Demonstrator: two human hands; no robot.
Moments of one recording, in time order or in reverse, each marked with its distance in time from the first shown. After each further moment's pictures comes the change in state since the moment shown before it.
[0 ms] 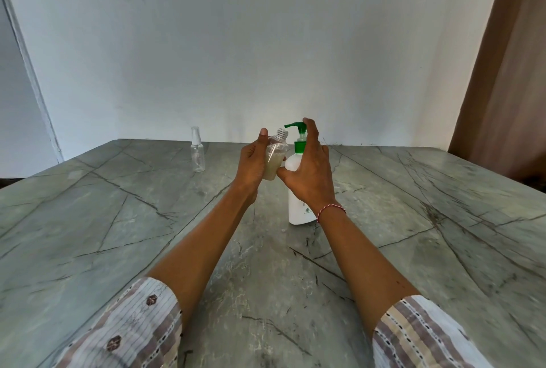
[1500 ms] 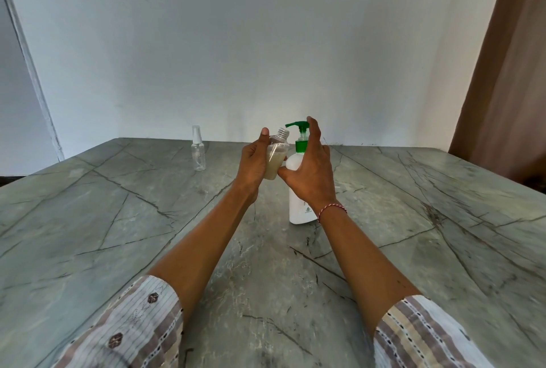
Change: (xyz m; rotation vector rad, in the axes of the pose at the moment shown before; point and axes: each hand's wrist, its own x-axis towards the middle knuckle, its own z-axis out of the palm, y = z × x) left_hand -0.001 0.001 0.000 -0.014 0.005 0.002; right_hand -0.001 0.000 0.000 0.036 0.013 0.028
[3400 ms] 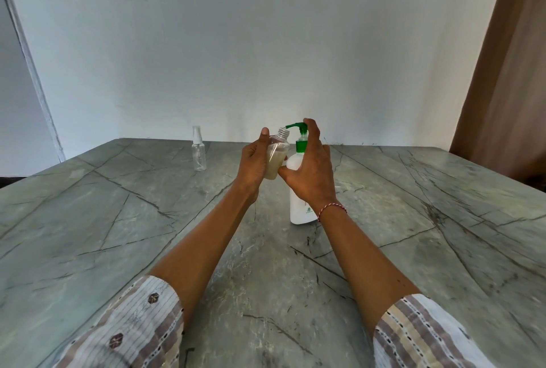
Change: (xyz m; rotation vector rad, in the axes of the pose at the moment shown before) left_hand 0.001 0.000 0.000 0.010 -0.003 0.001; right_hand 0.001 0.000 -0.001 -0.030 -0.011 -0.039
